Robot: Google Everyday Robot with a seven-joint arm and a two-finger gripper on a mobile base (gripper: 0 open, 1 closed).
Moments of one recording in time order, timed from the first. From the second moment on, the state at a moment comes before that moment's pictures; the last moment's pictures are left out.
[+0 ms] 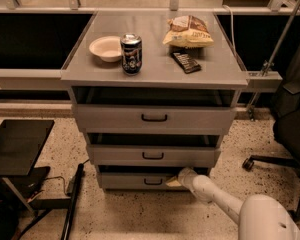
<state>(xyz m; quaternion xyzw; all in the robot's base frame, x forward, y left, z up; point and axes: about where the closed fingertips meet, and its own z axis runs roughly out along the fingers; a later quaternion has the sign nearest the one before) 0.752 -0.173 0.209 -0.42 0.78 -0.05 0.47</state>
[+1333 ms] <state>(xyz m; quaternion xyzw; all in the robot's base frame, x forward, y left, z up) 0.720 -0.172 0.168 -0.47 0.78 -0.08 0.41</state>
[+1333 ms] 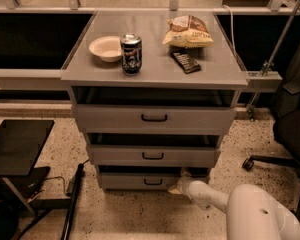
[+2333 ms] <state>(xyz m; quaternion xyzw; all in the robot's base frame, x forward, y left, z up) 0.720 -0.172 0.168 -0.47 0.78 -0.08 0.41</state>
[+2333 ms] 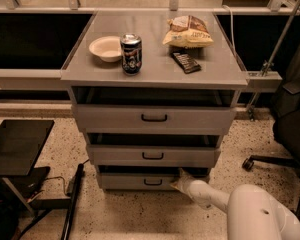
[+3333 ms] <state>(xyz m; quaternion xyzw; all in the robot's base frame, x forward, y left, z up) 0.719 -0.174 0.179 -0.47 0.78 -0.08 0.41</state>
